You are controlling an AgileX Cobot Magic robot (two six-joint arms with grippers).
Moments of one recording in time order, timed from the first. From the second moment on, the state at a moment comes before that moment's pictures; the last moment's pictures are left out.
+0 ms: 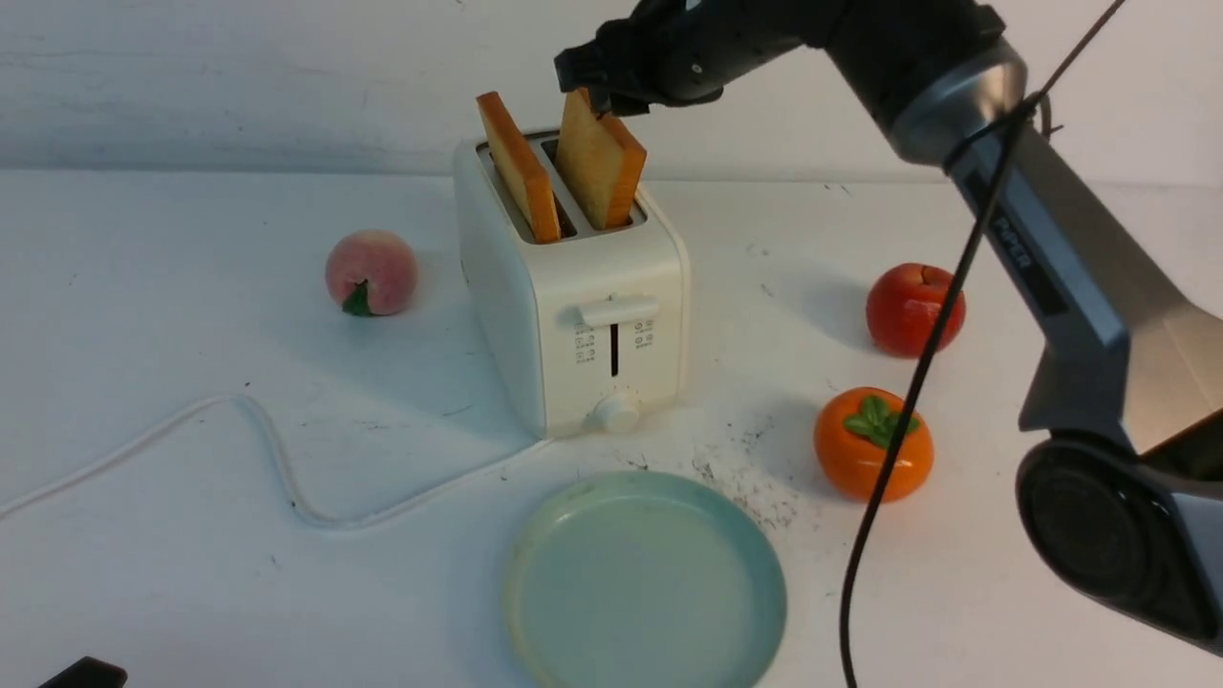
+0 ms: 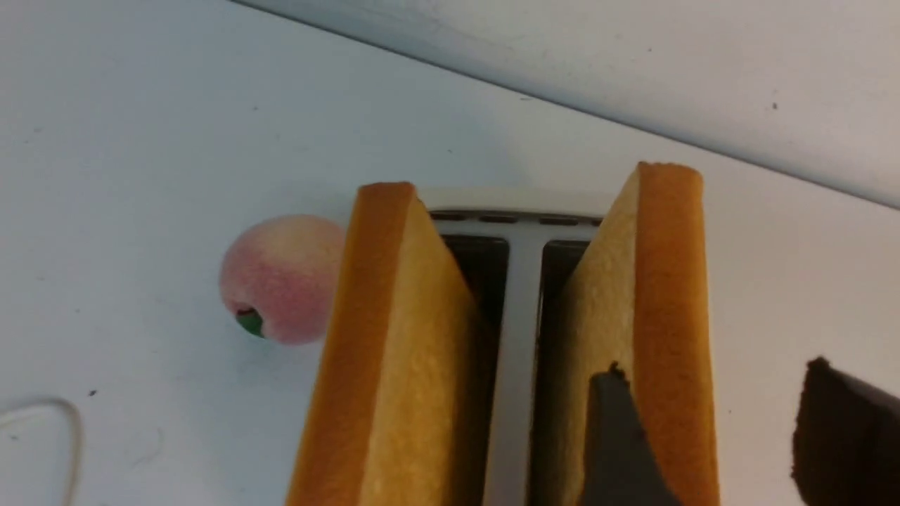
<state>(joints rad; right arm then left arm) 0.48 2.47 -2.83 0.07 1.01 0.02 -0.09 -0.01 0.03 -0.80 0.23 -0.87</state>
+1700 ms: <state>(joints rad) 0.49 1.77 -1.78 0.48 1.26 -0.18 -0.09 -0.01 0.03 -0.79 0.33 -0.87</state>
